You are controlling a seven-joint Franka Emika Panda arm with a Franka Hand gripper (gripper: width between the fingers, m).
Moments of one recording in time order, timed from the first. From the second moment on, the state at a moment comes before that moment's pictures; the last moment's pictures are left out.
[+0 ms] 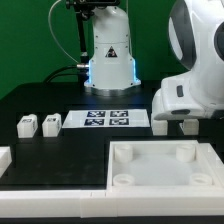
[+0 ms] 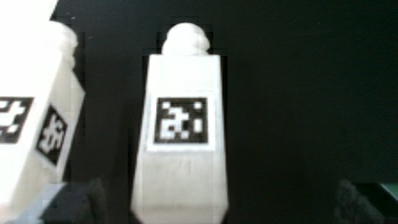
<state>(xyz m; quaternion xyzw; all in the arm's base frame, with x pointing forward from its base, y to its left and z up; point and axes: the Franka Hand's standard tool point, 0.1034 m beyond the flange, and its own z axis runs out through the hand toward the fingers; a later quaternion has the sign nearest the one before) 0.404 0.175 0.021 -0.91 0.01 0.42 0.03</state>
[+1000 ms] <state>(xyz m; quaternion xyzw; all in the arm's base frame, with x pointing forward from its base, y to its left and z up) 0.385 0.179 0.006 -0.90 0.01 0.44 0.02</state>
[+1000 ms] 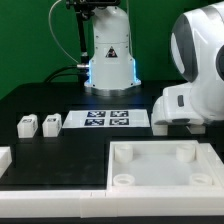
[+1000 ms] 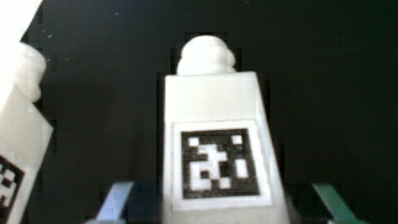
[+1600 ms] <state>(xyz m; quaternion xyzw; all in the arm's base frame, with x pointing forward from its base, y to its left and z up) 0.414 0.166 0.037 -0.91 -0.02 0.42 0.04</state>
